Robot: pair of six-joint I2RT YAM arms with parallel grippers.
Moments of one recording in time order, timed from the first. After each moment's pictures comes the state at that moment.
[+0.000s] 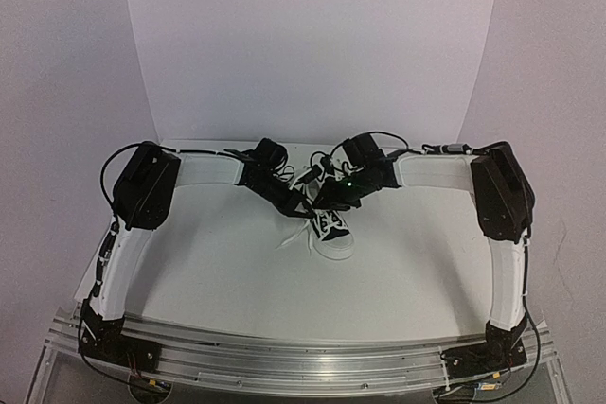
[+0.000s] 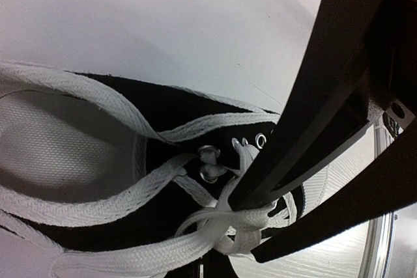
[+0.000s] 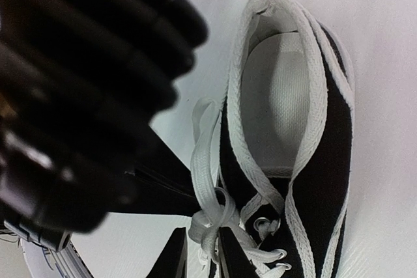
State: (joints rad) left arm -0.66 2.36 1.81 -0.39 0.74 0.13; right arm 0.62 2.11 1.56 -0.35 -0.42 0.42
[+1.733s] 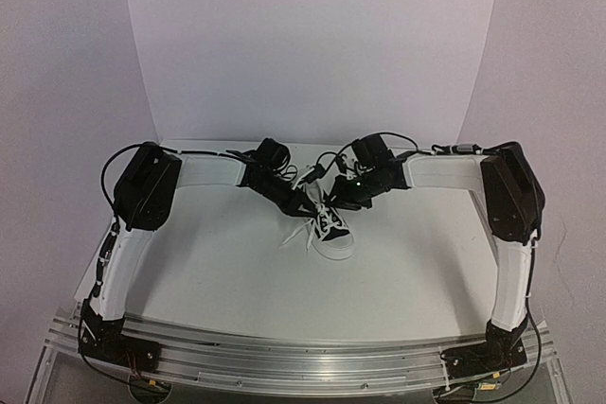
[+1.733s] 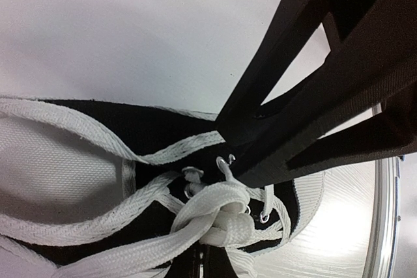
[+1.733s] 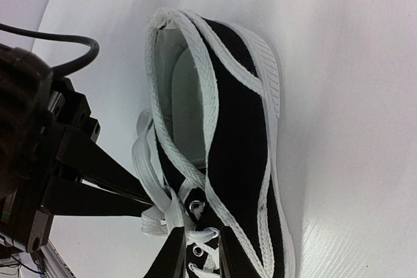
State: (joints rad) left arm -0.67 2.36 1.81 -0.36 0.74 0.13; right arm 0.59 2.04 1.48 -0.33 -0.30 0.49
